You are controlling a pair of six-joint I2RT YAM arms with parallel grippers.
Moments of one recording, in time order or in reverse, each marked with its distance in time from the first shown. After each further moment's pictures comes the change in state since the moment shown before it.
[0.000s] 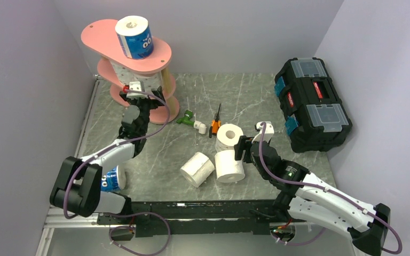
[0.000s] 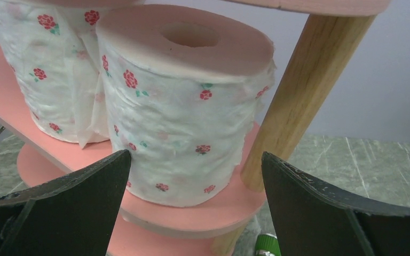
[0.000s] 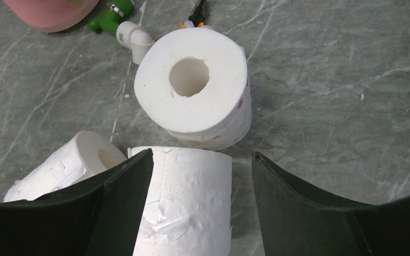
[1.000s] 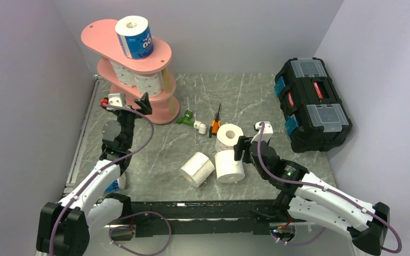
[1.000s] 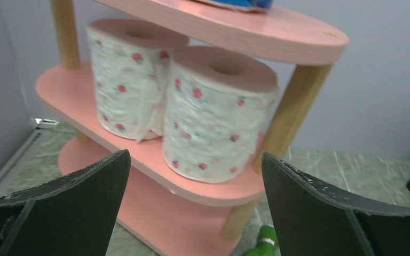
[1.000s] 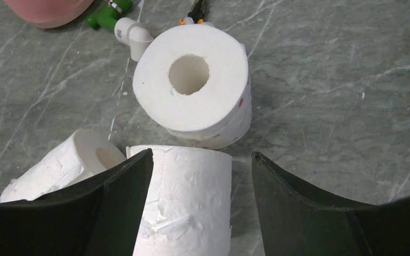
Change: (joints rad) left arm 0.100 -0.374 -0.139 -0.145 0.061 -0.026; right arm 0.002 0.013 0.000 0.000 -0.001 0.000
